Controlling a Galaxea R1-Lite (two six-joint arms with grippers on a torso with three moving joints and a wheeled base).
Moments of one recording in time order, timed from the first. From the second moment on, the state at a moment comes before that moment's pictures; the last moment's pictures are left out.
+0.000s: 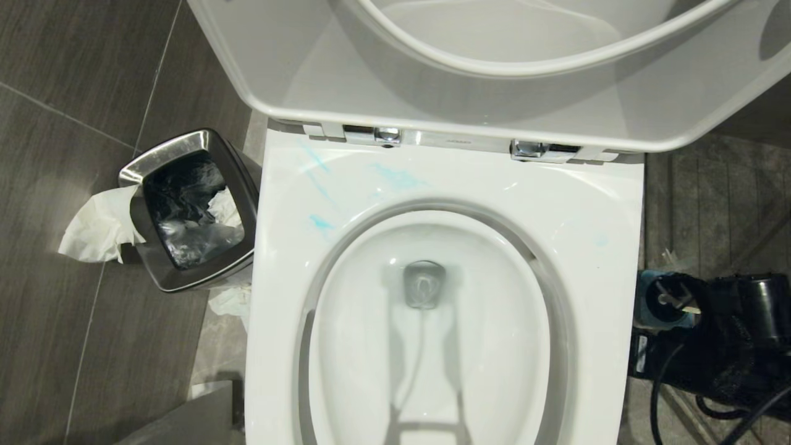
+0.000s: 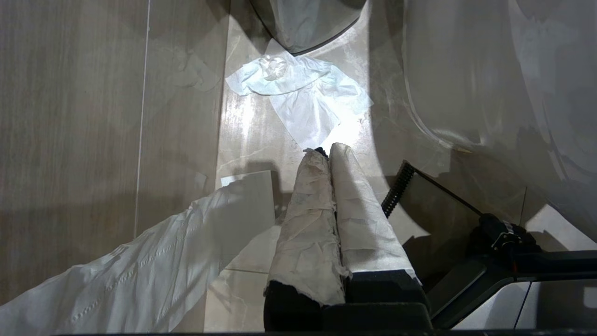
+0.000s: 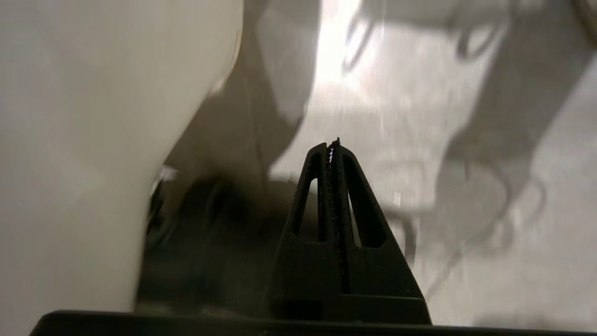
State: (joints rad) left arm 0.00 0.00 -0.02 0.06 -0.01 0.01; right arm 0.16 1.60 -0.44 -0.49 0.05 0.32
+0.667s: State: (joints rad) left arm 0.00 0.00 -0.02 0.06 -0.01 0.01; right arm 0.07 2.13 -0.39 -1.52 -0.07 0.07
